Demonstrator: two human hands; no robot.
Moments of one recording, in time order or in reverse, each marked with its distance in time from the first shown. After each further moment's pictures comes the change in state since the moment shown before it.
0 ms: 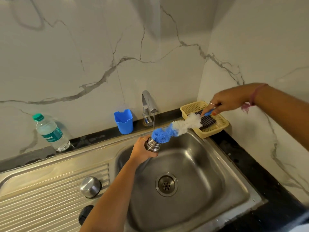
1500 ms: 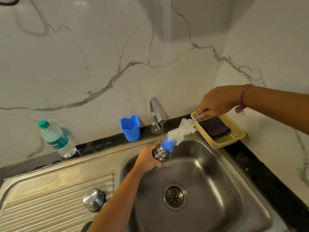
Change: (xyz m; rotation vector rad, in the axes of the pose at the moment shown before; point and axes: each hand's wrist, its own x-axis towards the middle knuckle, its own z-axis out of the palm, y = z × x) left_hand 0.014 0.007 -0.012 0.208 -0.106 0.026; right_hand 0.063 -0.028 -0.036 -0.453 0.035 -0.132
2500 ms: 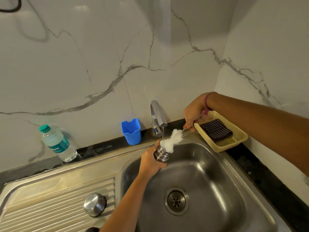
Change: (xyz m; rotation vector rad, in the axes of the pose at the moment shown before) left_hand -0.007 0.015 0.010 -0.138 0.189 -0.093; right_hand 0.079 -0.010 -0.002 0.631 -0.392 0.153
